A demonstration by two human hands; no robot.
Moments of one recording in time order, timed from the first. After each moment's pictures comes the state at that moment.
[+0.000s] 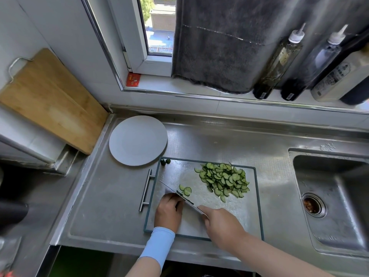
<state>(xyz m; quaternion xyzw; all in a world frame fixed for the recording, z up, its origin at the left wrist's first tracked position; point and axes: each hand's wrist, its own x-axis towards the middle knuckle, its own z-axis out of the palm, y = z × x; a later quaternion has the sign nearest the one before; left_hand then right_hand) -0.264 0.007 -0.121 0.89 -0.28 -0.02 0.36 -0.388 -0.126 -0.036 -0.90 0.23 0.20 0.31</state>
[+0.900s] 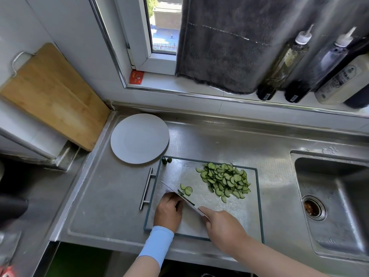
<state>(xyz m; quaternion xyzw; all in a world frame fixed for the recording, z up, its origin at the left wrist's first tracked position) -0.261 0.010 -0.127 0.89 -0.29 -0.03 0.36 -0.391 -0.124 -0.032 -0.91 0.23 0.19 0.30</state>
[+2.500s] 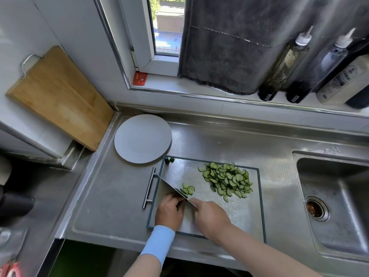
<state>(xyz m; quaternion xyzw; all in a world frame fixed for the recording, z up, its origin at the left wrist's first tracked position) -0.264 0.017 -0.124 0.89 -0.27 -0.06 0.37 -0.352 -0.105 -0.044 -0.89 0.25 0.20 0.31</state>
